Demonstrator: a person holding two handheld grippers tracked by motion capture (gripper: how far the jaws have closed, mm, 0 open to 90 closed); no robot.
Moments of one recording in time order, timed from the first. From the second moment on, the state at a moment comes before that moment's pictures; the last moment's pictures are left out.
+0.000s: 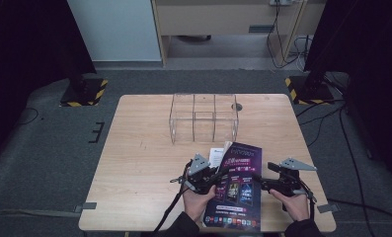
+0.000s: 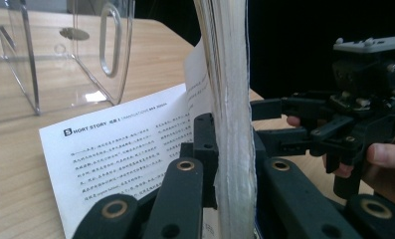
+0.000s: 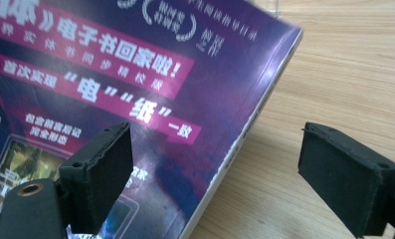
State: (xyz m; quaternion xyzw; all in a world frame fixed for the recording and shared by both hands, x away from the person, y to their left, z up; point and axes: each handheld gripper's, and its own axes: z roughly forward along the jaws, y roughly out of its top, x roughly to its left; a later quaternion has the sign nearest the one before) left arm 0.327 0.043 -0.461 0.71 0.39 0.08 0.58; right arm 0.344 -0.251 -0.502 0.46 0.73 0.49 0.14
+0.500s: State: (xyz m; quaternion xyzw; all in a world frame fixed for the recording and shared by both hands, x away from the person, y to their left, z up) left arm 0.324 0.052 -0.453 0.70 0.39 0.09 0.59; right arm 0.351 -0.233 -0.508 0.44 0.74 0.51 0.08
